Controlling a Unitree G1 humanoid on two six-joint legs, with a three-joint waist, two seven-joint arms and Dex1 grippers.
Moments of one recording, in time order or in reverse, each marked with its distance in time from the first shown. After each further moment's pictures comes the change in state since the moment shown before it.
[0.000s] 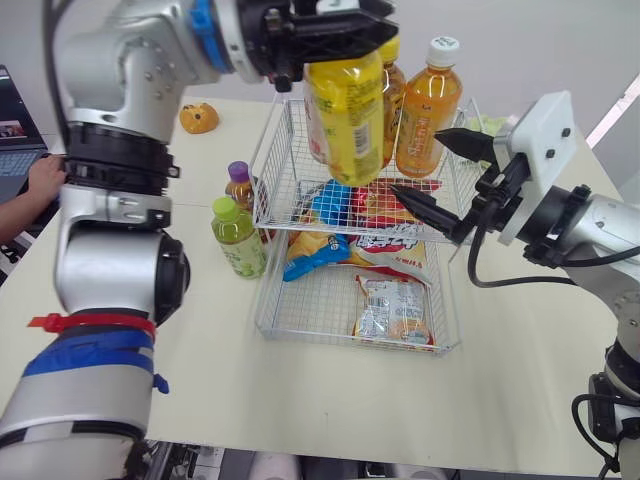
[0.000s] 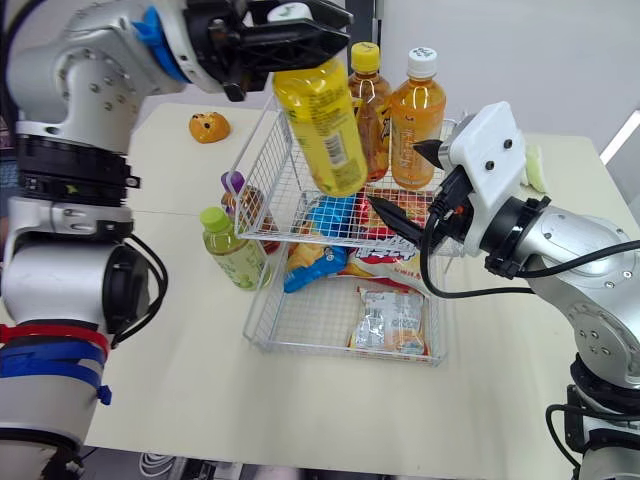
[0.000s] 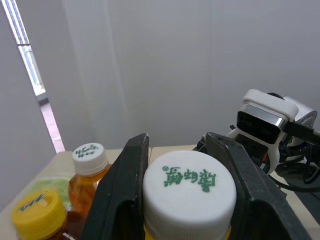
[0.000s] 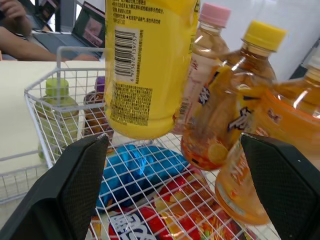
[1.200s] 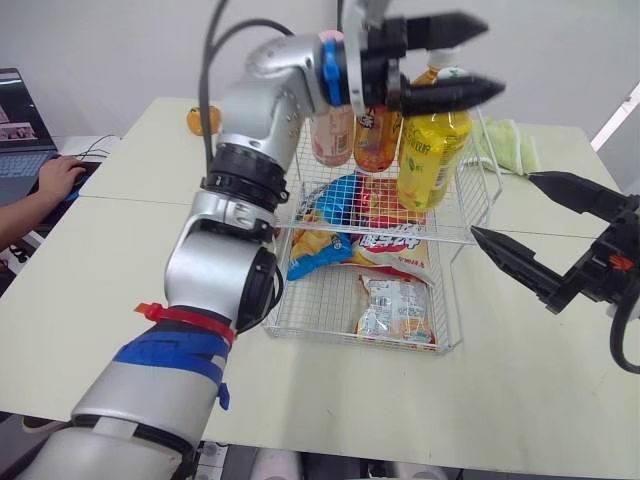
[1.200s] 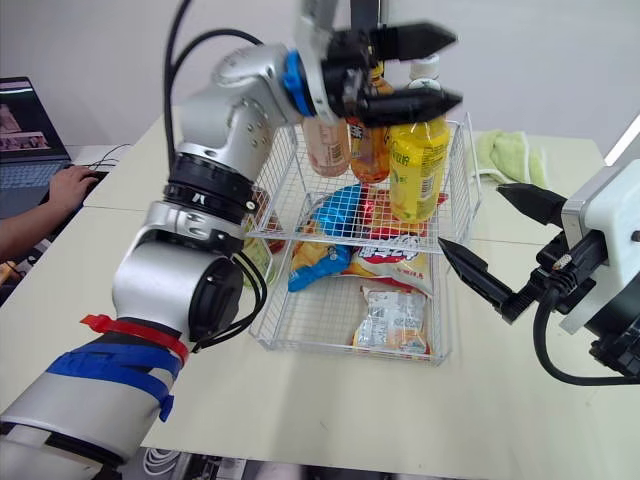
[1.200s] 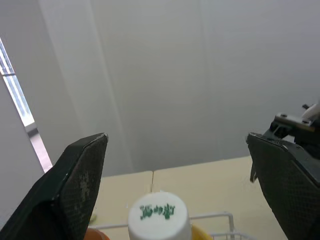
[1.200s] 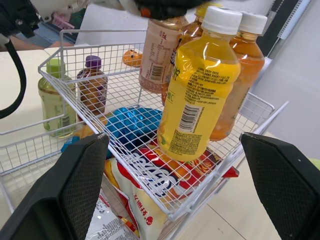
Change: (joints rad) left arm -0.055 -0.274 0.118 0.165 0.161 -0.234 0.039; right arm 0.590 -0.421 -0.544 -0.136 0.681 -0.243 -0.242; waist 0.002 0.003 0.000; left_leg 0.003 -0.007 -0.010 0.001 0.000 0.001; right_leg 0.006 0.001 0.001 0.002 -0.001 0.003
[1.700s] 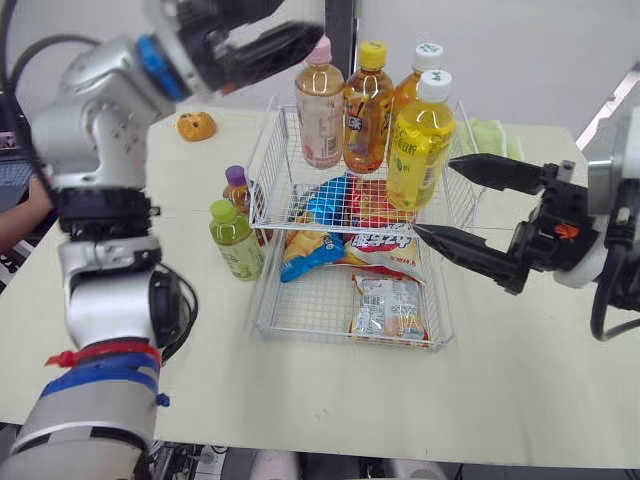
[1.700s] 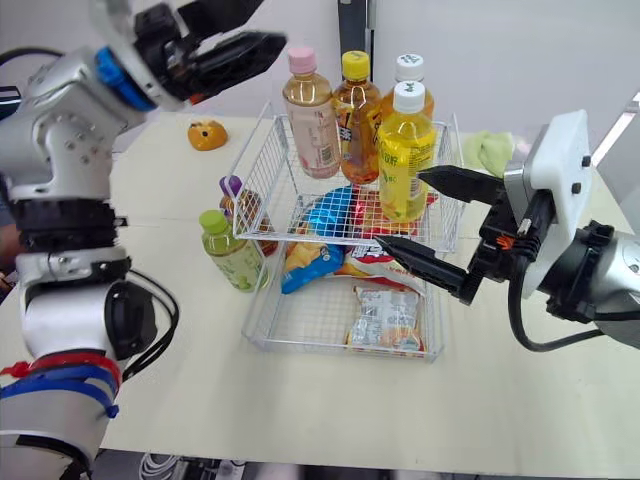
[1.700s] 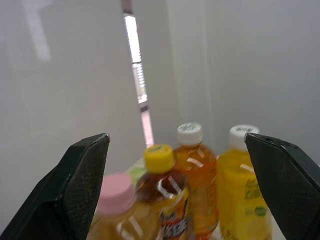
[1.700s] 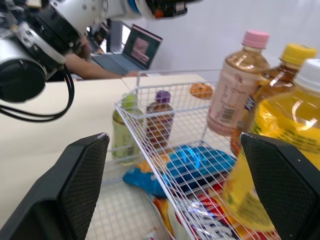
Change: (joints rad) left arm 0.409 0.416 0.199 -0.458 -0.061 0.254 0.252; right arm -0.443 0.071 0.498 0.205 -0.088 -0.096 0.248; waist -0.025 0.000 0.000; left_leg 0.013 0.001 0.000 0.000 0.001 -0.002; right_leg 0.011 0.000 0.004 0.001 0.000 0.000
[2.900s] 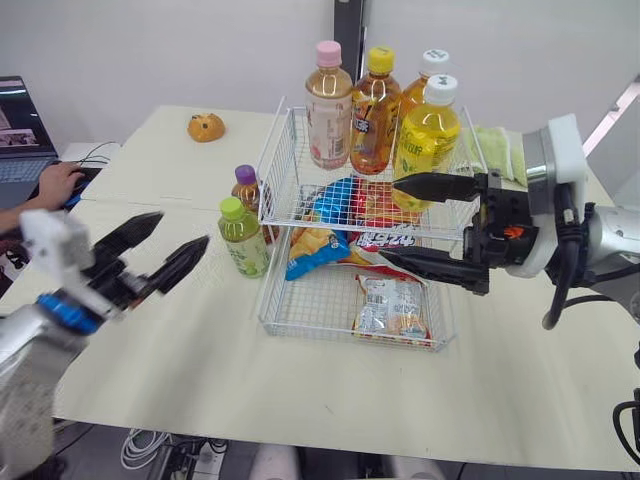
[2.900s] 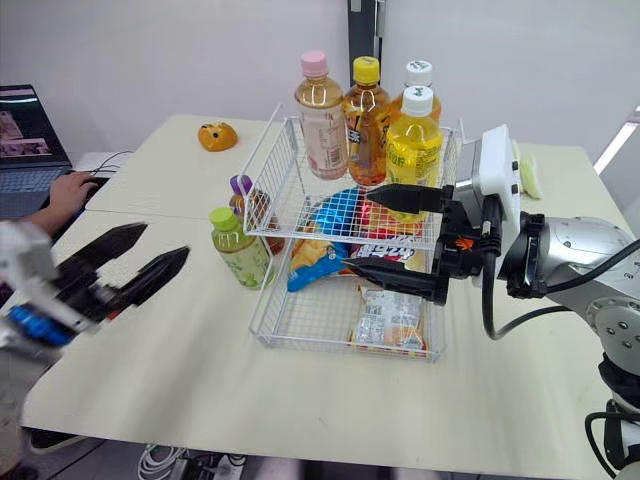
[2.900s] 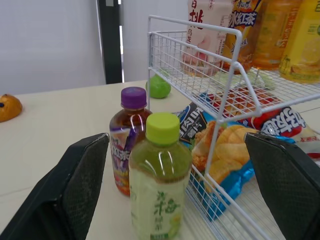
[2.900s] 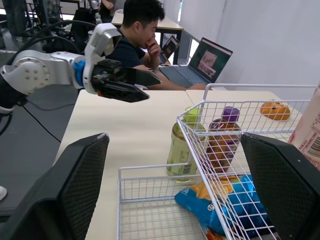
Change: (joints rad) left arm 1.009 -0.015 0.258 -0.711 -0.143 0.029 0.424; right arm -0.072 0.176 0.100 0.073 -0.203 0.045 0.275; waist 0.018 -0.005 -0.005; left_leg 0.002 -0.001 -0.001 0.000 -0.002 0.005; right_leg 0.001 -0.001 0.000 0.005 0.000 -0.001
